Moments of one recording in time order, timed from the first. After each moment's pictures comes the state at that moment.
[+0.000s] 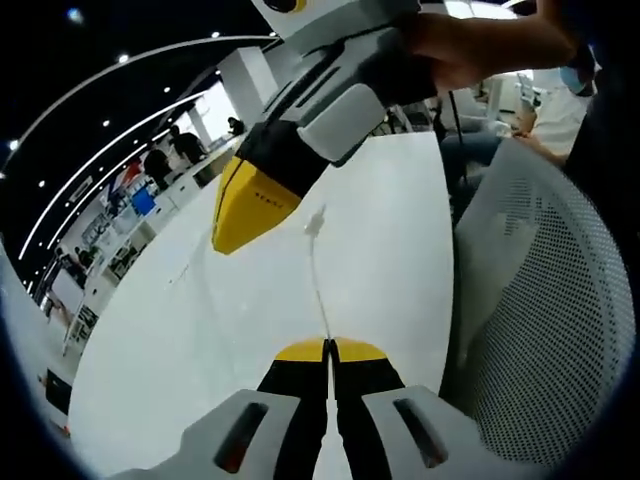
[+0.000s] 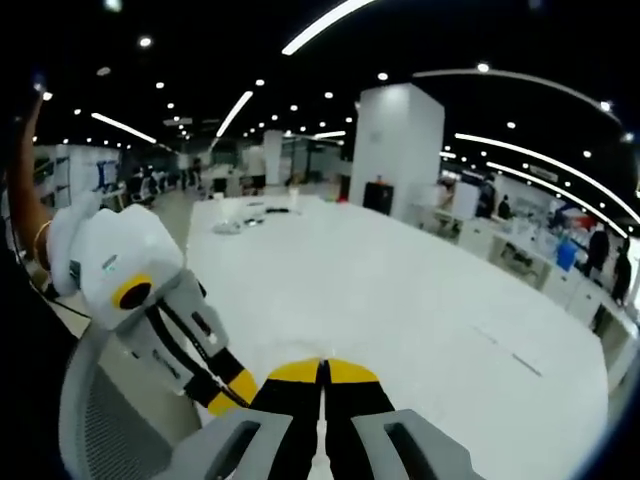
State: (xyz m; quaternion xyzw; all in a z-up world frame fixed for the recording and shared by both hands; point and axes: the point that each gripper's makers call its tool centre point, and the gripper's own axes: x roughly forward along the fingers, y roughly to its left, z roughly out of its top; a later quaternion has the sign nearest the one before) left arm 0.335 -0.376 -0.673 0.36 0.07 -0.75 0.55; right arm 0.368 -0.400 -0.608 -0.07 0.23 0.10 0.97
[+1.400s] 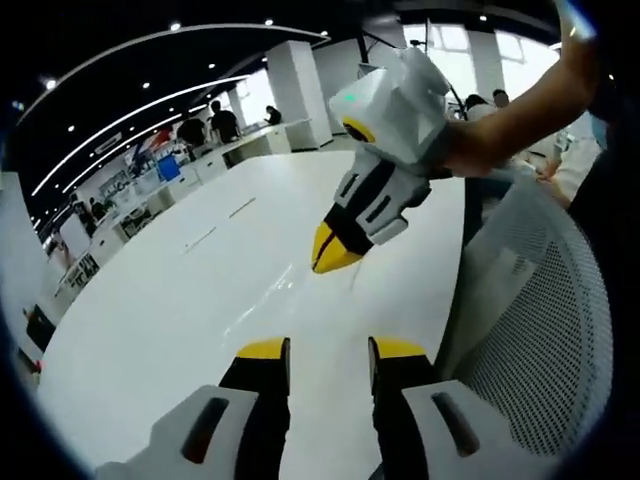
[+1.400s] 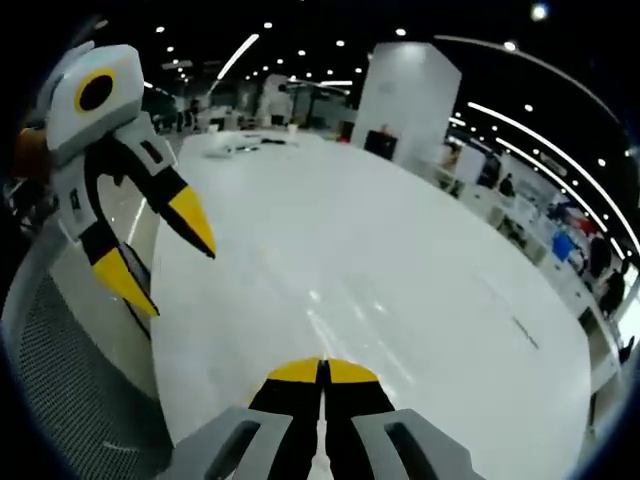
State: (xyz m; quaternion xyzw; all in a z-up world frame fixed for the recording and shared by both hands) left arm 0.363 -0.347 -0.666 0.29 0.13 -0.72 0.62; right arm 0.365 -0.435 -0.699 -0.13 0.34 0.08 0.93
